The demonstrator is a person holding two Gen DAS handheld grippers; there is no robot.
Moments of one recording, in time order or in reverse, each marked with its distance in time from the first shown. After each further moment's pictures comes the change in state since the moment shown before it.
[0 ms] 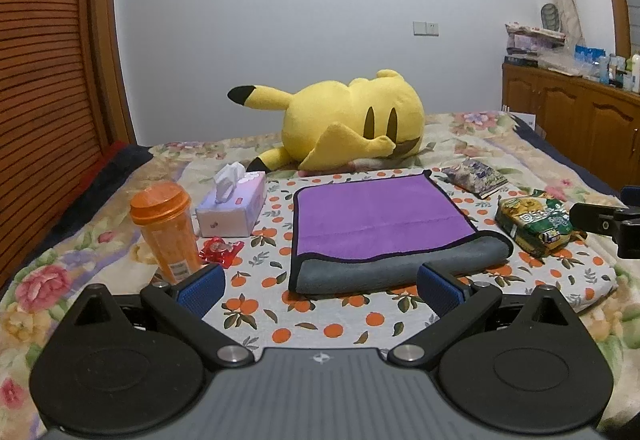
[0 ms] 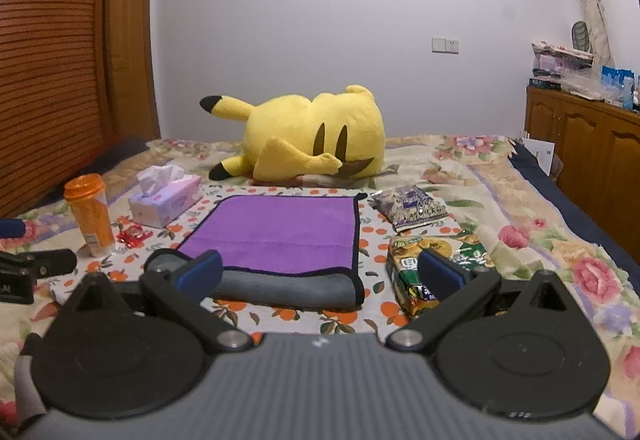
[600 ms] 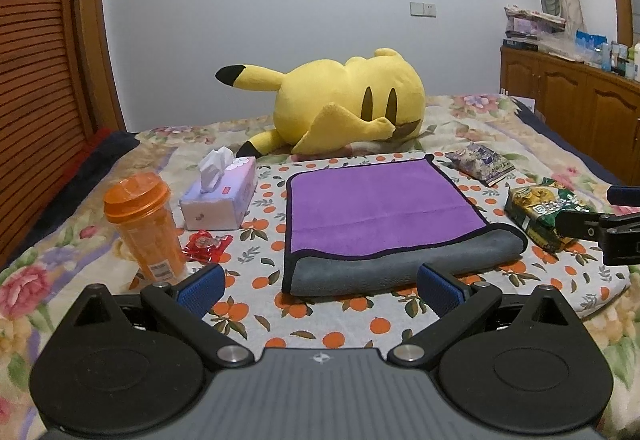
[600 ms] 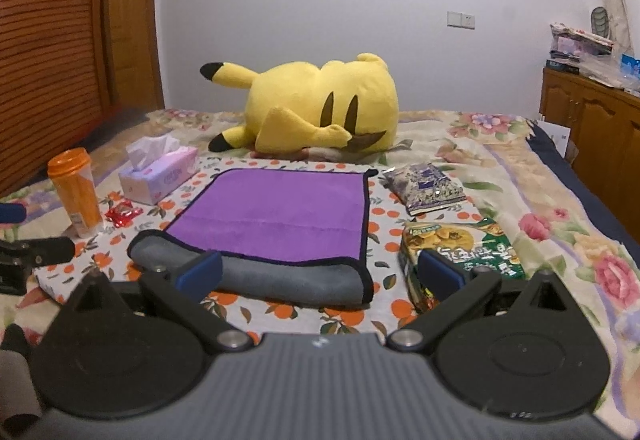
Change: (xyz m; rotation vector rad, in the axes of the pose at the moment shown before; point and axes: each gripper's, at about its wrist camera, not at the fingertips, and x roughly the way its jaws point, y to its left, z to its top) left arm 0.044 0.005 0.009 0.009 0.056 -0.022; right arm 0.047 0.002 0.005 -0.029 0.095 0.026
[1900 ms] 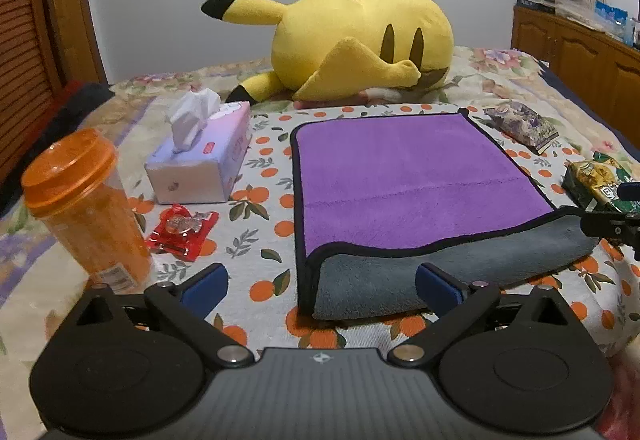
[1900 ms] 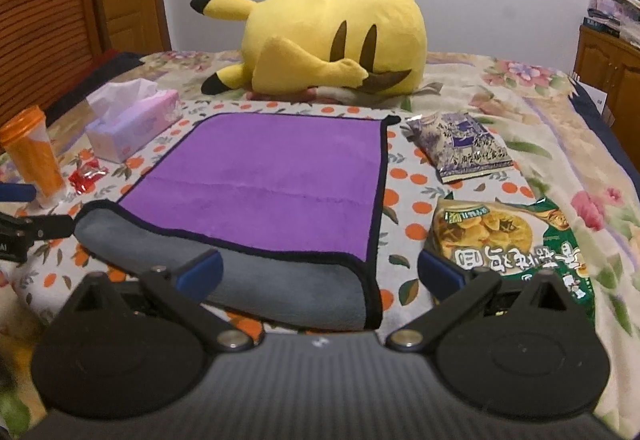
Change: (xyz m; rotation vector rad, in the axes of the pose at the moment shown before) left arm 0.127 0.032 0.009 -0.014 0.163 -0.037; right arm 0.107 -0.018 0.004 -0.020 0.191 0.057
